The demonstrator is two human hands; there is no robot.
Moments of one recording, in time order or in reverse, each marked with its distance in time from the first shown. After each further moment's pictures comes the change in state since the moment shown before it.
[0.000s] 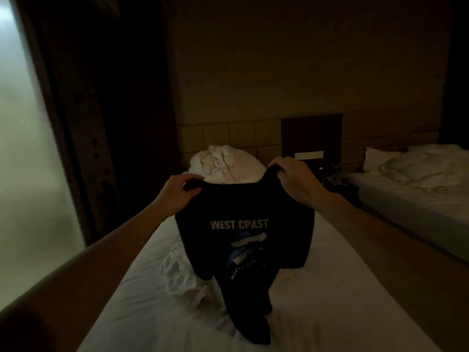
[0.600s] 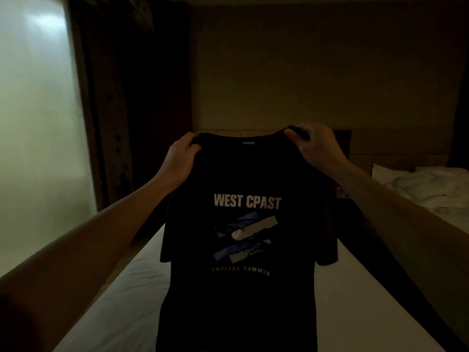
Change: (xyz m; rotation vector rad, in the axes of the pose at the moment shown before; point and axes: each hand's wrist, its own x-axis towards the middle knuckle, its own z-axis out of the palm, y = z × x) left_hand -0.076 0.100 -0.060 -0.329 0.209 0.087; right_hand -0.059 -0.073 -0.103 0.164 0.242 -0.126
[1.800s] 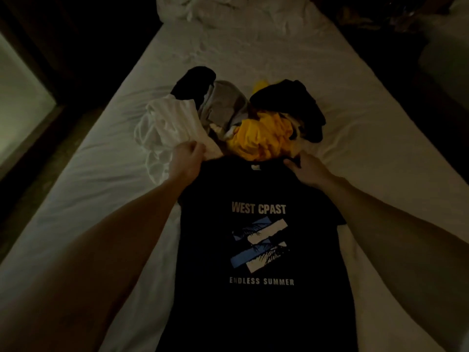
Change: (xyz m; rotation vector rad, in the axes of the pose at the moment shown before) left_hand -0.052 -0.520 0.166 0.344 -0.226 -0.690; right_hand -0.155 0.408 0.401 -0.151 -0.780 0.809
